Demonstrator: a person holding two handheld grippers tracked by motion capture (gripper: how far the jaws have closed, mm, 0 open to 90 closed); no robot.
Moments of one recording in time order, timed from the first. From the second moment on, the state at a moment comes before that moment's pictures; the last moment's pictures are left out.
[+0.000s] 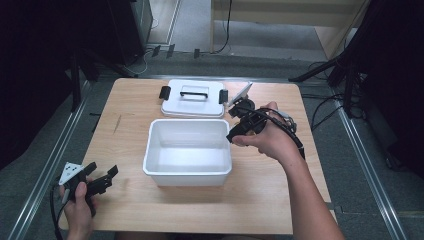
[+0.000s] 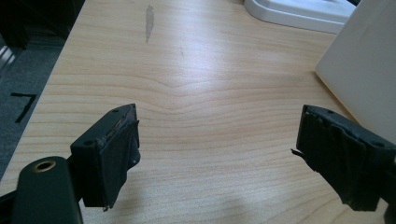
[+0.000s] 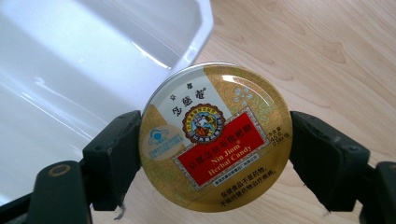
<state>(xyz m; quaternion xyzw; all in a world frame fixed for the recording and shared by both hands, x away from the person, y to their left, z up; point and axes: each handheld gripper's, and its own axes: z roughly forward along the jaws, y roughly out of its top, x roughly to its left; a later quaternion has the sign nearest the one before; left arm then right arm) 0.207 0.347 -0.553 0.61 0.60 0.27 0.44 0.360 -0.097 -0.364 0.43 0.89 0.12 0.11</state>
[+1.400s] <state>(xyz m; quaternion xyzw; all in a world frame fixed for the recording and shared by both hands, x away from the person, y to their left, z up) 0.208 0.347 -0.553 0.61 0.60 0.26 0.45 0.343 -0.045 -0.374 0.19 0.96 0.14 0.12</state>
